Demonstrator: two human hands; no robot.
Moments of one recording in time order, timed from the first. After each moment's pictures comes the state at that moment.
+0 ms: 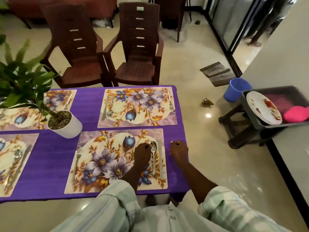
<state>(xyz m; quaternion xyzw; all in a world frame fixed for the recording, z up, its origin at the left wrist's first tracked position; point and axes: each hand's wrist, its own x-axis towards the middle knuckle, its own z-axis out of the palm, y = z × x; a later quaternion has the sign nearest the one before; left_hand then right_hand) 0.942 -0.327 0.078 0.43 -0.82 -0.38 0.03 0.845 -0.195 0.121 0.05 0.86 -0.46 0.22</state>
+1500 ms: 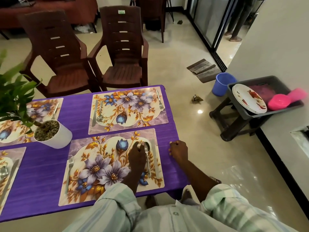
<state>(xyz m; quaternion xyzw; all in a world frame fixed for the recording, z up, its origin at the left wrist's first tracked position) 0.947 -0.310 0.087 0.45 -0.78 -0.41 0.15 0.841 -0.168 0.113 0.09 0.84 -0.49 0.23</state>
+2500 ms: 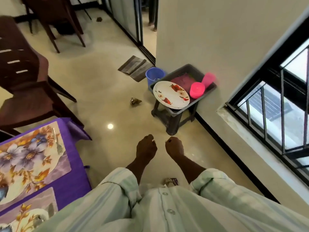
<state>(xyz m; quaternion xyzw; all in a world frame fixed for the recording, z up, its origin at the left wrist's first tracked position) 0.606 0.001 0.093 0.09 -0.95 -0.27 -0.10 0.589 0.138 0.107 0.18 0.89 -0.36 0.18</state>
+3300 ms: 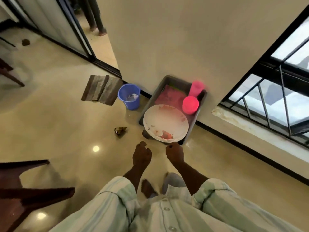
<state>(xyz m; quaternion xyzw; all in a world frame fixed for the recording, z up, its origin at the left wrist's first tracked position) 0.267 -0.084 0.053 -0.01 -0.94 -0.28 -0.20 0.309 0.066 0.074 0.40 0.80 -0.43 0.14</state>
